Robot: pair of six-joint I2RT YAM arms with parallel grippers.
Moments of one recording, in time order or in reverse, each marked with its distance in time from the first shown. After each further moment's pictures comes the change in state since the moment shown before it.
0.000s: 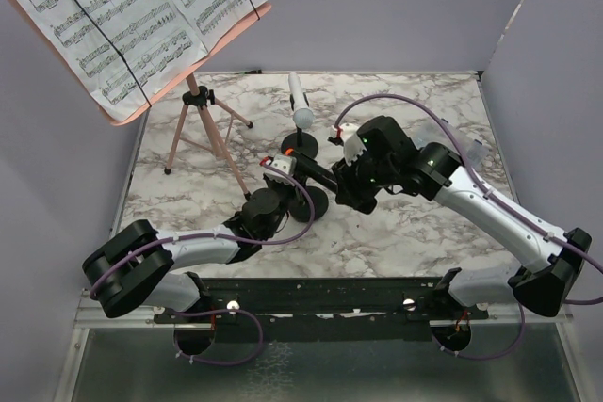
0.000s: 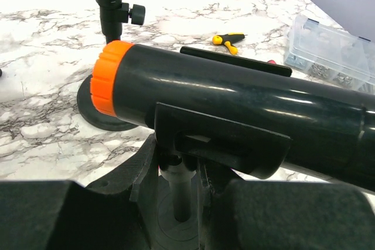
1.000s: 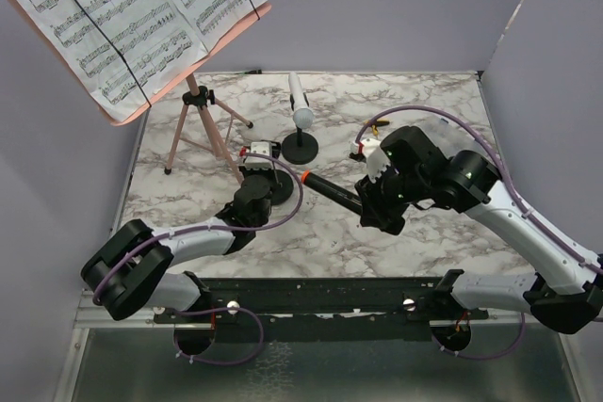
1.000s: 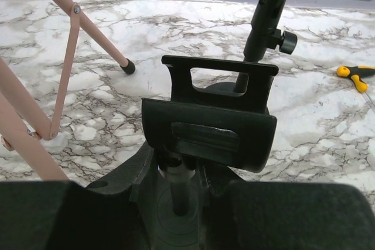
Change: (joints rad) left arm 0.138 0.004 0.017 -0.048 -0.244 0.047; right arm 0.023 -0.139 0.055 -0.281 -0.030 0.017
